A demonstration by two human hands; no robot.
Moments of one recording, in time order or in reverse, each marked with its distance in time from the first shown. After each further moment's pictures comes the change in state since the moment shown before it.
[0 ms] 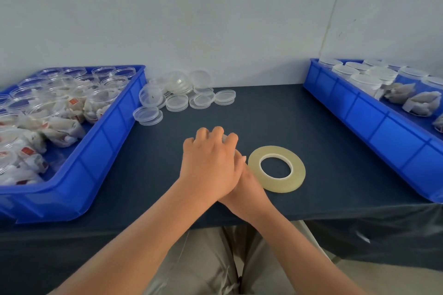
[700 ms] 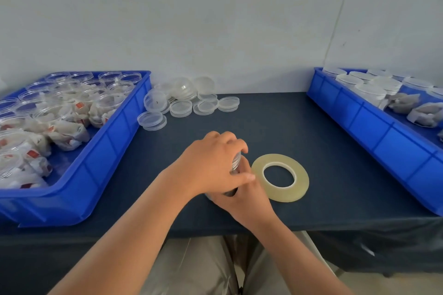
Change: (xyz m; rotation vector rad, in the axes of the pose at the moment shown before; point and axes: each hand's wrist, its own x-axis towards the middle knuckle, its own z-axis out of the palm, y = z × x) left_hand 0.021 -0.025 -0.022 -0.228 -0.308 0.179; right_hand -0.005 -0.006 -0.009 0.228 0.084 0.112
